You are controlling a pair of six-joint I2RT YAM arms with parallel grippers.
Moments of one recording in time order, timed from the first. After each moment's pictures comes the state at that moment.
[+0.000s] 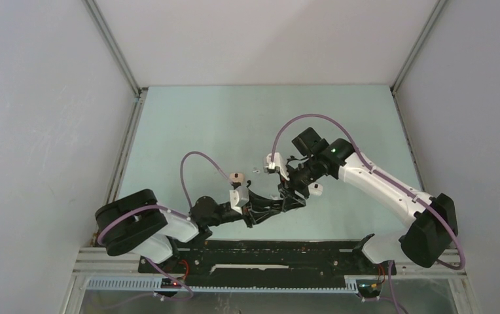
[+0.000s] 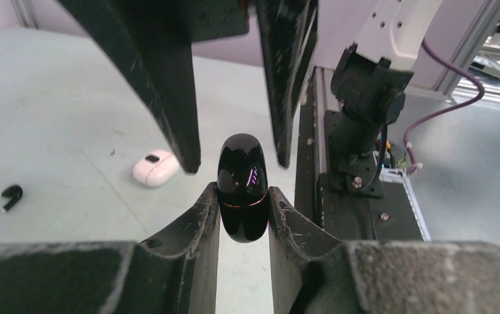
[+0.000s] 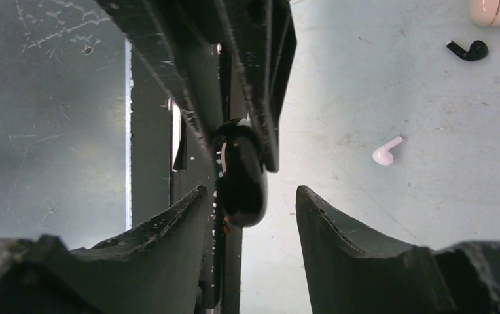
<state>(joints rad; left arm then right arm) -1.01 1.46 0.18 1.46 0.38 -0.18 0.70 1.38 1.18 -0.97 -0.78 -0.63</state>
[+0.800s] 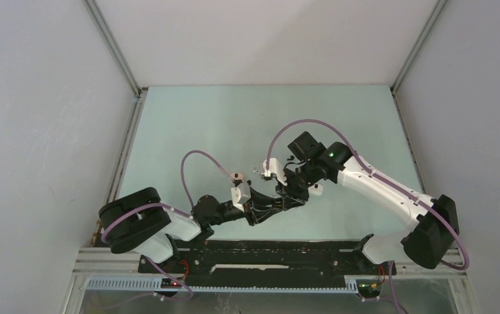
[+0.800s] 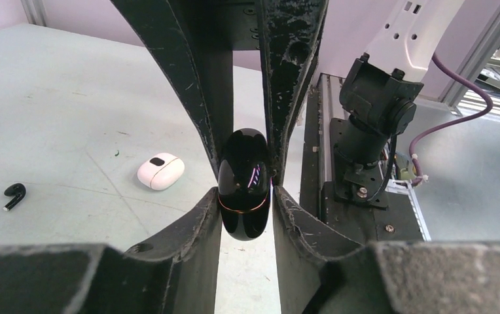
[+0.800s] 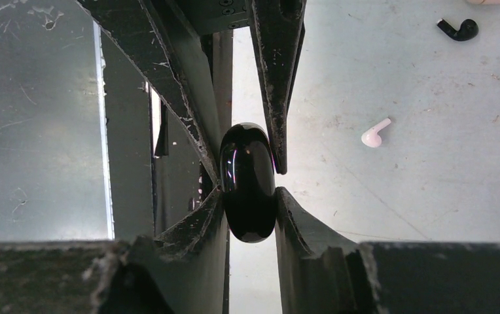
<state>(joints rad) -1.02 1.49 0.21 1.48 0.35 -0.21 0.75 1.37 1.18 -0.98 -0.65 -0.63</state>
